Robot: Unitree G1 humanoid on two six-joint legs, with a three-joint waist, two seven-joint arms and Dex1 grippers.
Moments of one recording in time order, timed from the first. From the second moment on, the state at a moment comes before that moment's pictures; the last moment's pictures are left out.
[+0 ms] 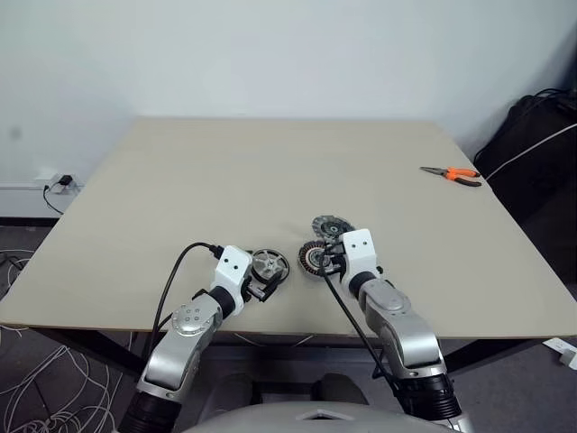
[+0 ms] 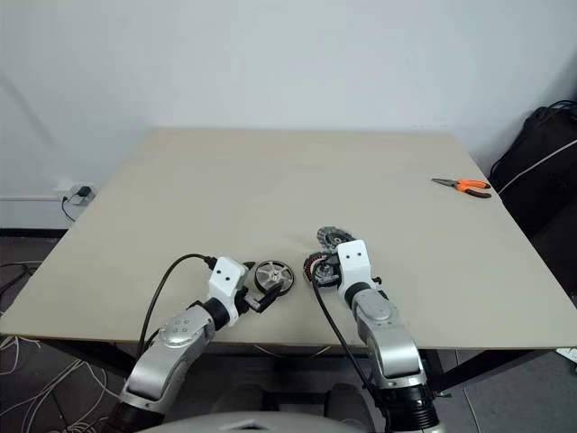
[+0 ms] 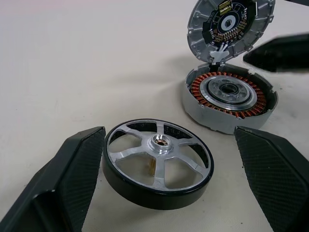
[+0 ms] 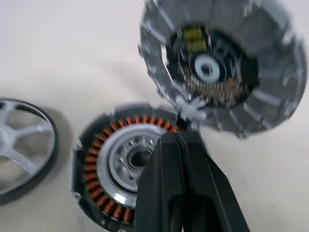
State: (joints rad) left arm 0.10 0.21 -0.24 -0.20 -0.09 0.32 -0.39; right arm 0.00 -0.10 0.13 -0.25 0.04 0.65 0.14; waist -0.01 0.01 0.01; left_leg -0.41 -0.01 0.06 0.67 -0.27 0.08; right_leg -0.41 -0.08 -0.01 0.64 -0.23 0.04
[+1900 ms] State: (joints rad) left arm 0.10 0.21 -0.24 -0.18 -0.09 0.29 -0.40; right arm -0.08 -0.08 0.17 -0.18 0.01 0.62 0.15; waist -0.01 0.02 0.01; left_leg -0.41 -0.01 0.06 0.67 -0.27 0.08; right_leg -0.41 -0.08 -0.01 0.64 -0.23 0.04
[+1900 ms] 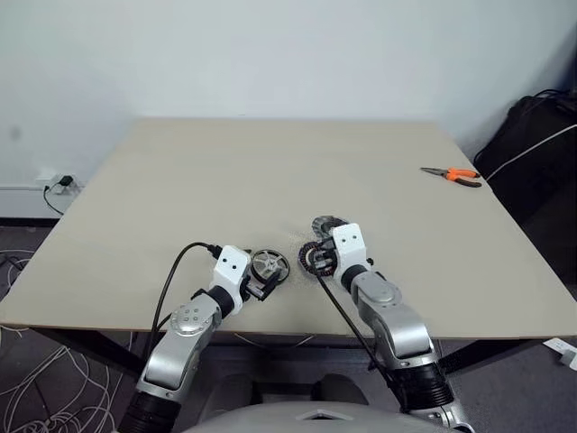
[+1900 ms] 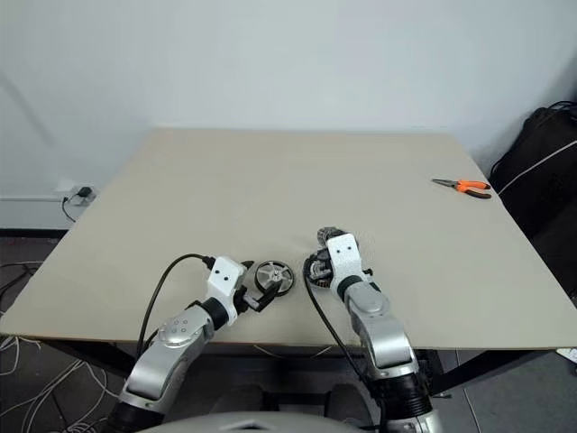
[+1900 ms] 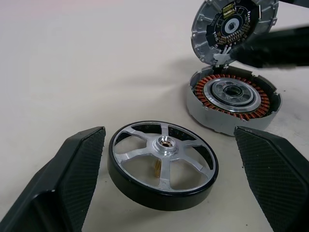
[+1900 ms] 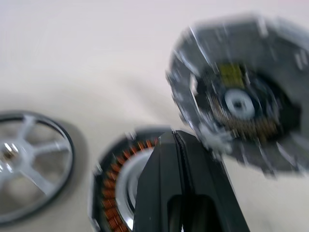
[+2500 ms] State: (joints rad) left arm 0.12 0.21 -0.23 -0.18 -0.09 0.28 -0.39; right arm 0.00 -0.10 0.15 -0.12 0.02 0.59 0.15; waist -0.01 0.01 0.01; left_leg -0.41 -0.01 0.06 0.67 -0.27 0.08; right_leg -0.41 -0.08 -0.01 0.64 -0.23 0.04
